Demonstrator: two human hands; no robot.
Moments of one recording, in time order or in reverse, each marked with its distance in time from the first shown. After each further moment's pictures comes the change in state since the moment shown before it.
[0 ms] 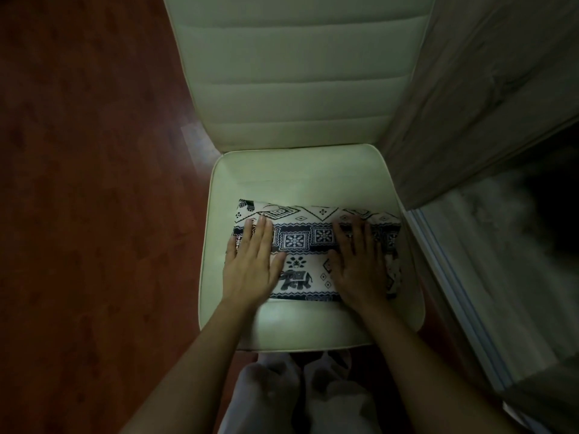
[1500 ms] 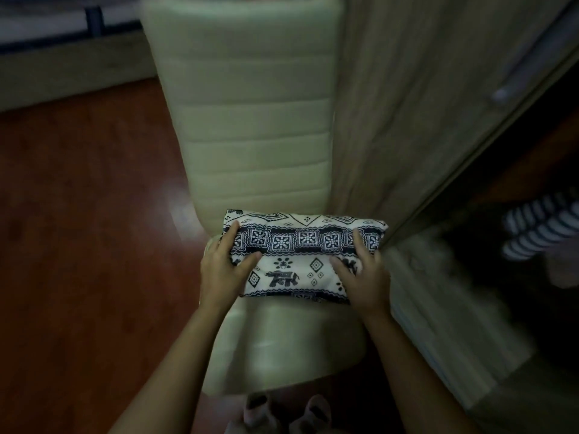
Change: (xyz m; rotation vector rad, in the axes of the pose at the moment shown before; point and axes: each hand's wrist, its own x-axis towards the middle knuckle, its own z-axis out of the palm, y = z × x) left_hand 0.008 0.063 -0.204 -0.652 0.358 -0.045; right_hand -0.032 -0.039 -0.214 0.576 0.368 0.211
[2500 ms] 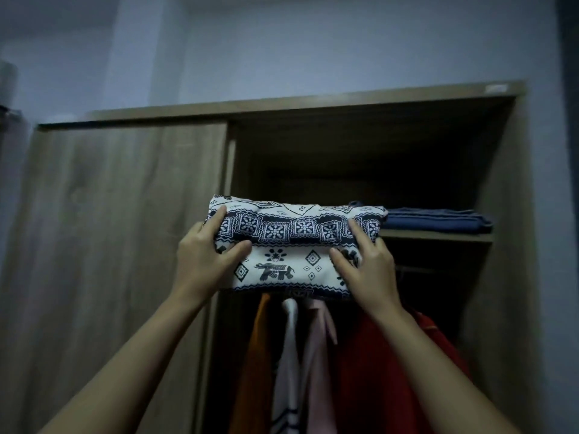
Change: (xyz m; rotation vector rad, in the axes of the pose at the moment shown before) left_hand 0.041 0.731 -0.204 -0.659 0.151 1.177; right_hand -0.051 -0.390 -0.621 -0.428 1.253 -0.516
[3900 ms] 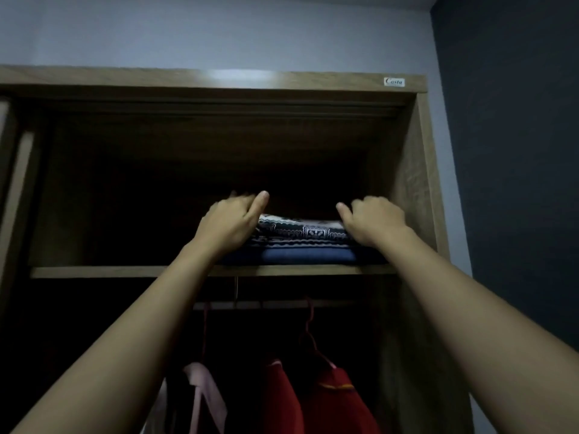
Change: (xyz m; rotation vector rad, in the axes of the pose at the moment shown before) left_hand 0.139 0.147 0.271 0.074 -0.438 0.205; right_hand 0.209 0.170 -0.126 -0.967 -0.182 0.153
